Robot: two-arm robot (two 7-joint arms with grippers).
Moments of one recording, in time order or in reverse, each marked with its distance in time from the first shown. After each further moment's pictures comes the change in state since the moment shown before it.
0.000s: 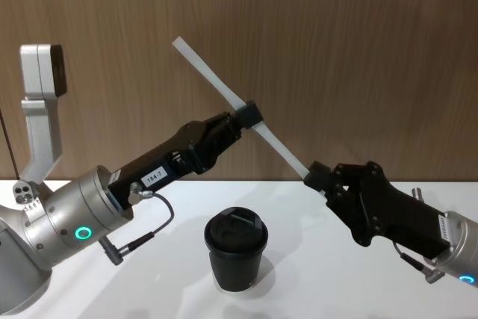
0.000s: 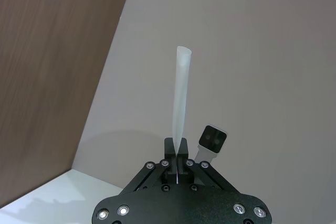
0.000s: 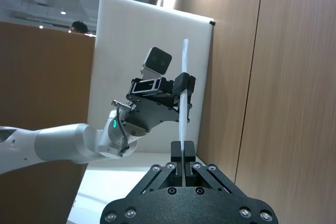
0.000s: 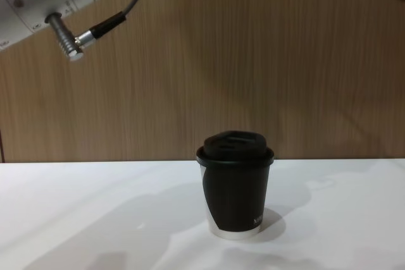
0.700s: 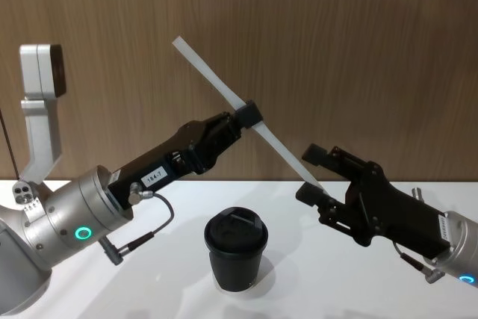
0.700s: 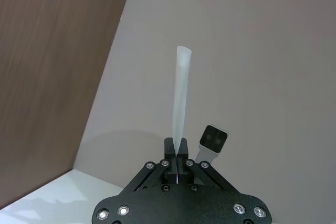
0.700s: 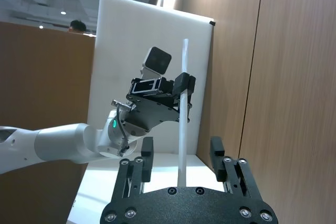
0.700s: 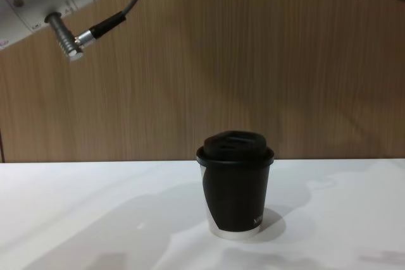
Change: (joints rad) left arm 0.001 0.002 0.001 -0.002 0.002 -0.004 0.003; right arm 0.000 0.000 0.000 0.000 0.000 0.000 0.000
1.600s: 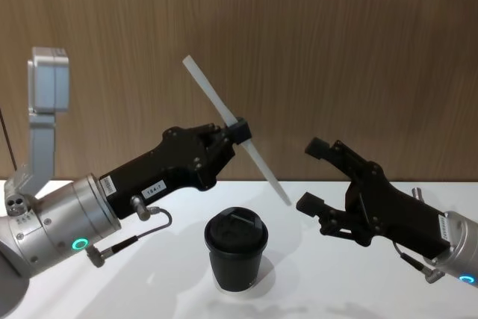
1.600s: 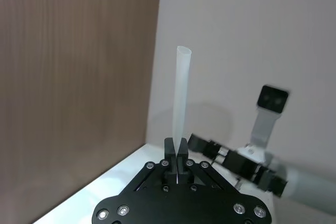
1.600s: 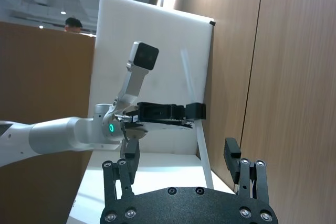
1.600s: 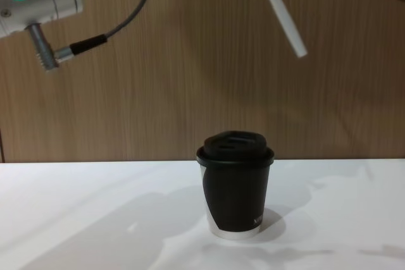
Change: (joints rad) left arm 0.033 0.095 0.023 -0.107 0.228 -0.106 0.183; right arm 0.000 0.000 0.000 0.000 0.000 0.000 0.000
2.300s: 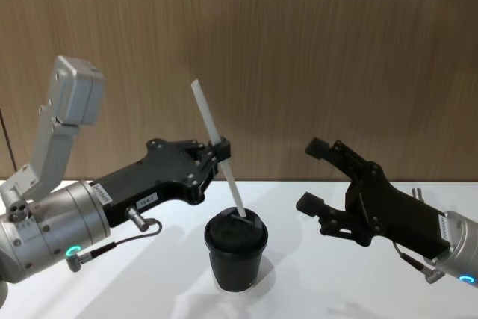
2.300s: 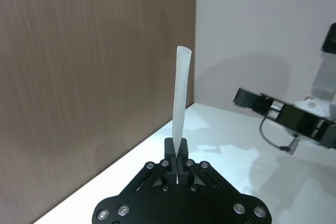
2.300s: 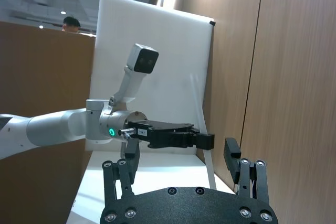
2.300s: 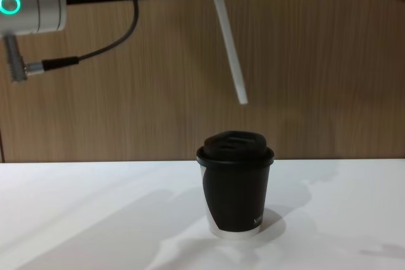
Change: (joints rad) left arm 0.000 0.094 0.036 -0.078 0.163 0.060 0.185; right arm 0.000 0.000 0.000 0.000 0.000 0.000 0.000
